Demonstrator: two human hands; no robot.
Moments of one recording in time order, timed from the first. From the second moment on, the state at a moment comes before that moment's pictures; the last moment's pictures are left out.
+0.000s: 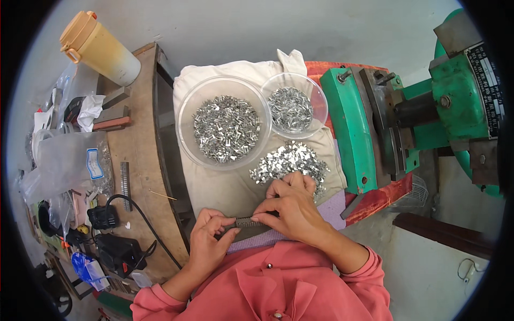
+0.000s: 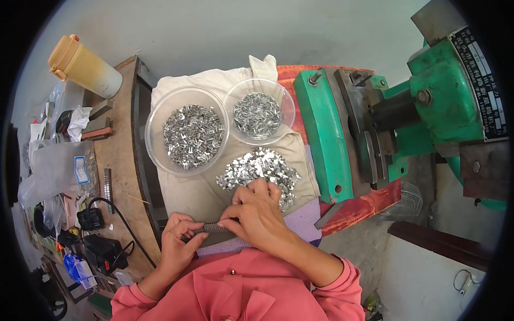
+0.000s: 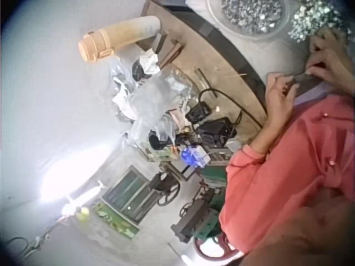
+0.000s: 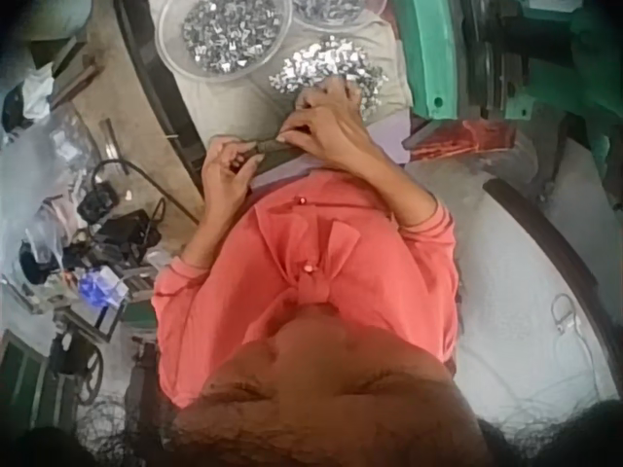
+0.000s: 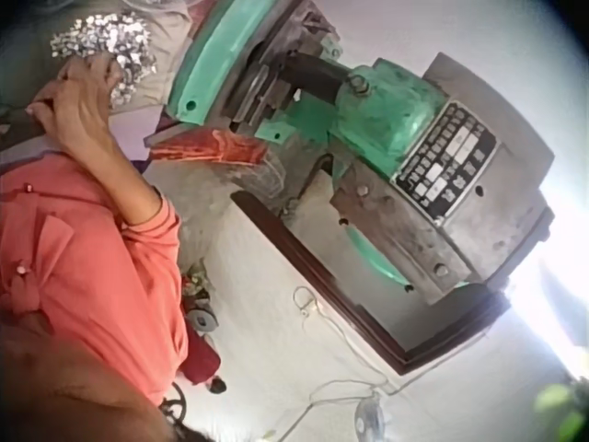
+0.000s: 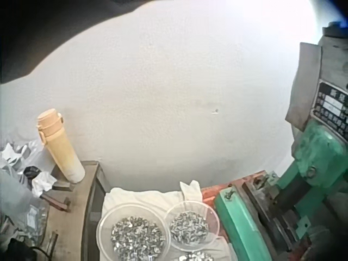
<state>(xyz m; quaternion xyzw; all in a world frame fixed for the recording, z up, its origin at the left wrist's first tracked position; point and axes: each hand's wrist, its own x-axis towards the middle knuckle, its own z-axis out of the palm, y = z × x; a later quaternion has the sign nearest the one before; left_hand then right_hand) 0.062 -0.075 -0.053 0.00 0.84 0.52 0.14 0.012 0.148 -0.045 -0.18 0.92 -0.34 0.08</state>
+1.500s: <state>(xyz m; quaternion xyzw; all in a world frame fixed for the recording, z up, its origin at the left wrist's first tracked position) 0.061 -0.074 -0.054 -0.02 0.84 0.52 0.15 0.013 0.164 -0.039 -0.18 0.92 -0.34 0.07</state>
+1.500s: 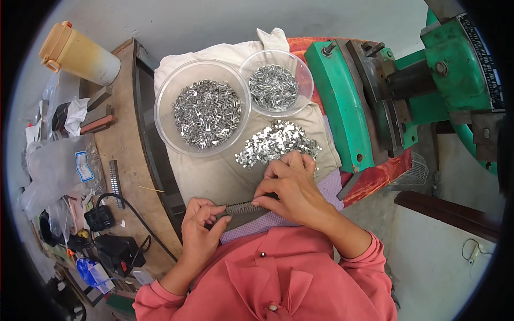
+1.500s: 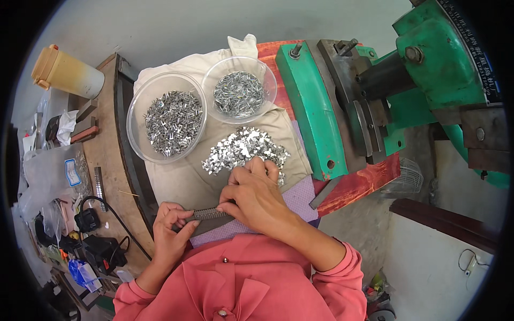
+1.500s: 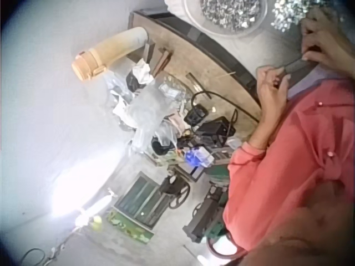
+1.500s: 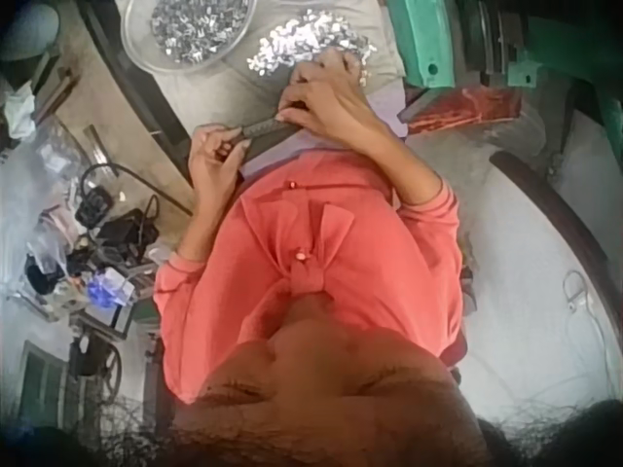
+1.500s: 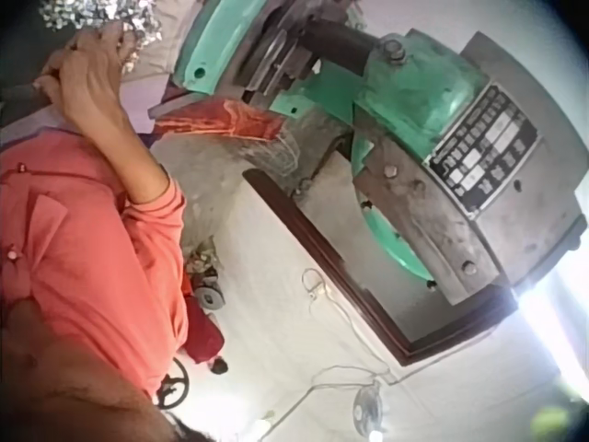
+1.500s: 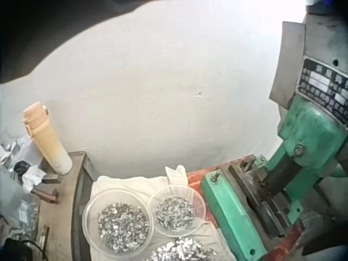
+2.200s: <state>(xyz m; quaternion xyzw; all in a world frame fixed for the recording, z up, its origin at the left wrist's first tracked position) 0.060 -0.075 -0.054 -0.01 0.84 0.52 0.15 0.012 0.188 -0.027 -0.17 0.94 -0.30 0.09</state>
